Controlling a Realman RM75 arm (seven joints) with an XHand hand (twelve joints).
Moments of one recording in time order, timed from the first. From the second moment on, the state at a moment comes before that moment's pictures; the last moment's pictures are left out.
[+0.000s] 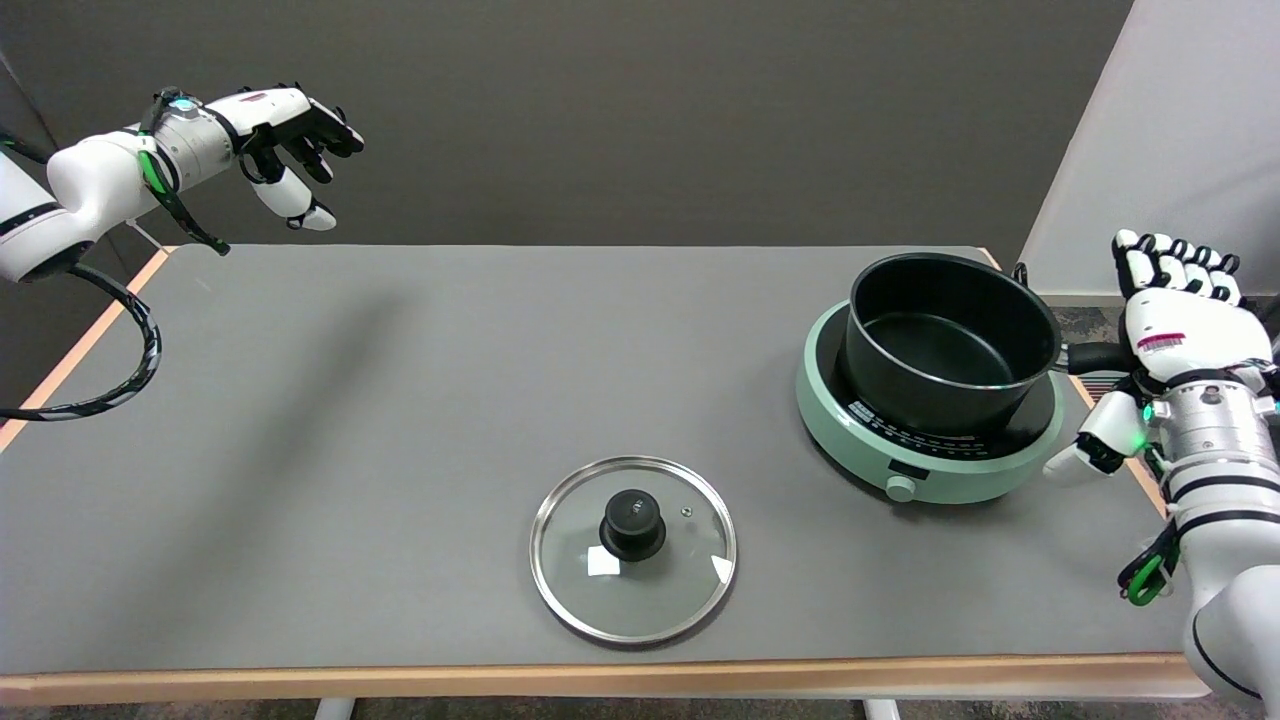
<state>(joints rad) -0.35 -1.41 -0.96 1.86 1.67 0.20 -1.33</state>
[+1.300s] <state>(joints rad) -0.34 -1.39 -0.96 1.81 1.77 0.20 -1.39</state>
